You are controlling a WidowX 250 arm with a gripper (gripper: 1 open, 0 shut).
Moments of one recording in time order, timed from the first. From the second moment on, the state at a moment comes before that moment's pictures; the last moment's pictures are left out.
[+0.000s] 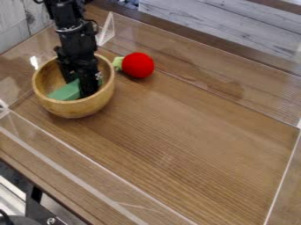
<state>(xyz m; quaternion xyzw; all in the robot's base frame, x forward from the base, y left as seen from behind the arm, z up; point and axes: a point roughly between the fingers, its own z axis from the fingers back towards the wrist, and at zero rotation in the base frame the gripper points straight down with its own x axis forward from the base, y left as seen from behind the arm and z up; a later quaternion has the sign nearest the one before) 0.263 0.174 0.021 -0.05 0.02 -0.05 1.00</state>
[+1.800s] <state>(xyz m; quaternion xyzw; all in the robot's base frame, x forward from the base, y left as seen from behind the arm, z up) 0.261 0.089 0.101 -0.12 -0.05 -0.10 0.99</state>
